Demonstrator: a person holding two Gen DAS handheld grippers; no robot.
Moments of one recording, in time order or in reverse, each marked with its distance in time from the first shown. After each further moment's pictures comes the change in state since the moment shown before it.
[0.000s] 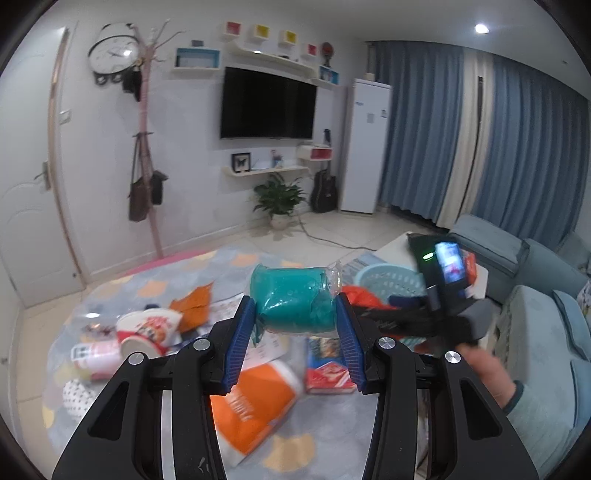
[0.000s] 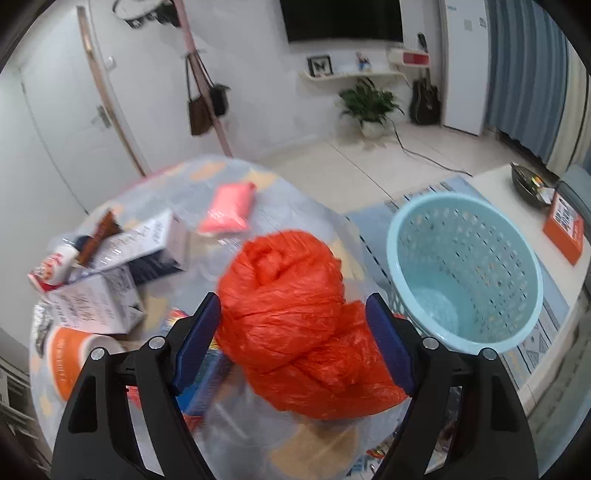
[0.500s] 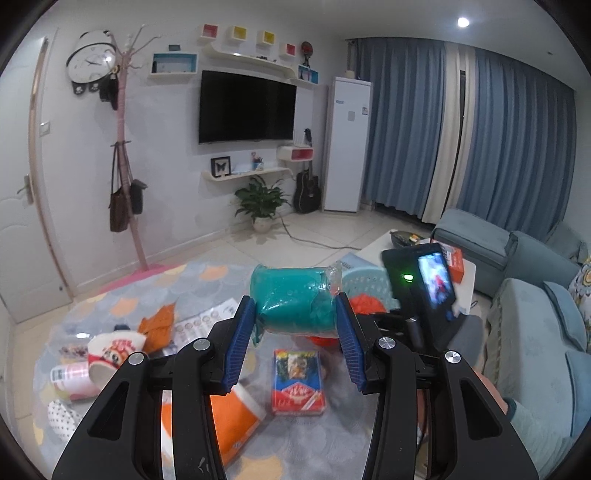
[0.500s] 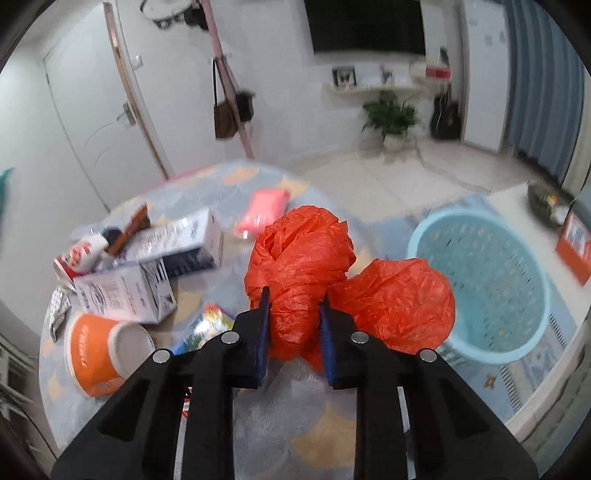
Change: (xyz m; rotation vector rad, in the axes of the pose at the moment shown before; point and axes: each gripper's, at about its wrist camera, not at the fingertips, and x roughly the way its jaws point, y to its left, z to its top) left arm 0.021 -0.029 0.017 0.035 -0.008 -0.051; right arm -0.035 0.015 -0.004 -0.065 -0.082 0.069
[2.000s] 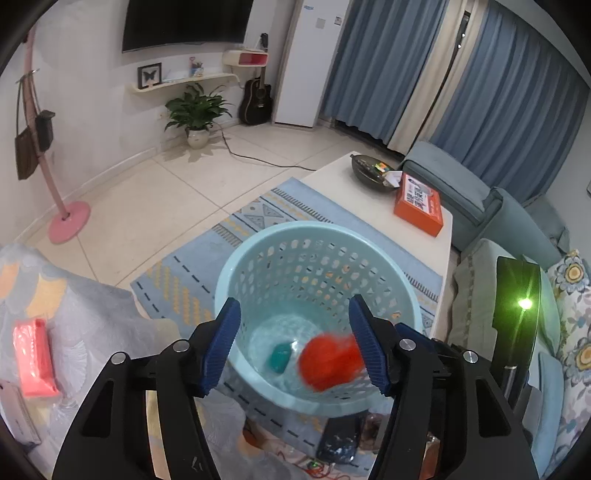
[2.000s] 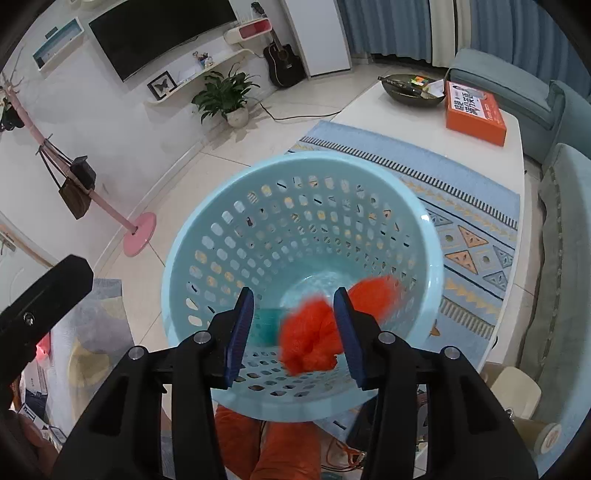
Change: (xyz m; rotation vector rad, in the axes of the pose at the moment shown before) left arm 0.313 -0.107 0.021 -0.039 0.381 -0.211; right arm 0.052 -0.241 -0.016 0.564 0.093 -0.312
